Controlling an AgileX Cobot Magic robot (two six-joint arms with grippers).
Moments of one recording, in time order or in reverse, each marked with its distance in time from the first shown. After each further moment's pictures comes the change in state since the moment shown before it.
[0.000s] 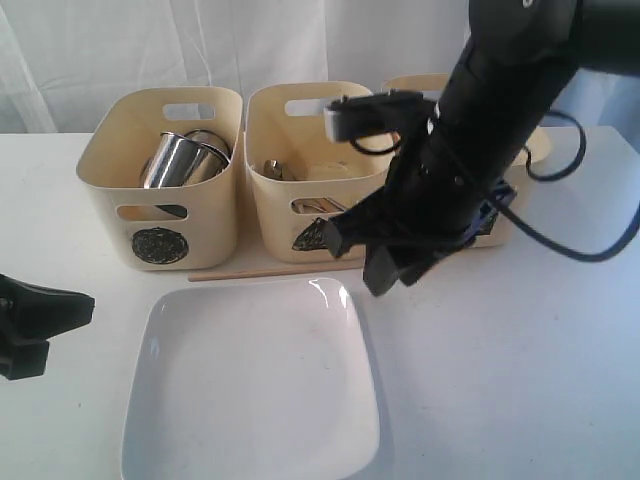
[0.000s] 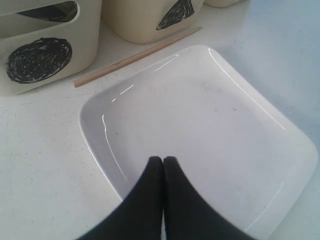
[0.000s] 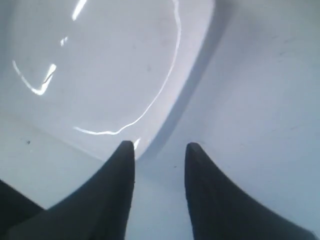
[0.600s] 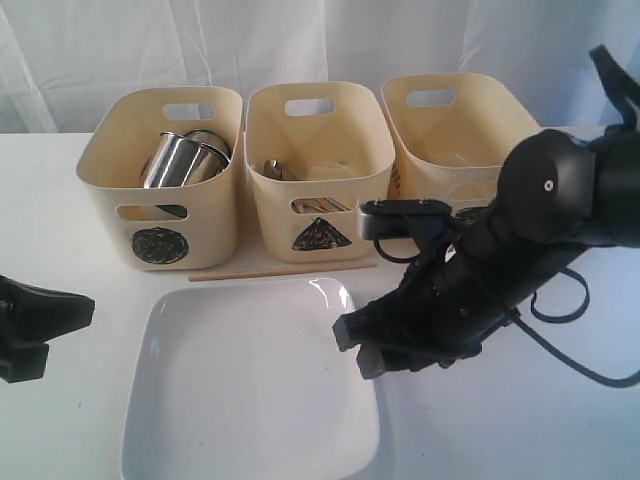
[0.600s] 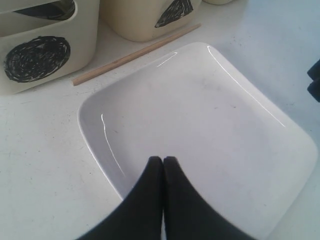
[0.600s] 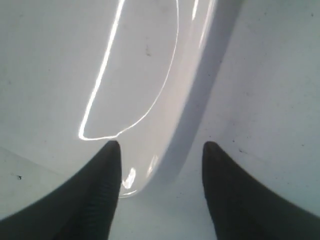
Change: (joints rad) left arm 0.000 0.000 0.000 0.009 0.002 0.000; right arm 0.000 -0.048 0.428 0.195 -0.448 -0.044
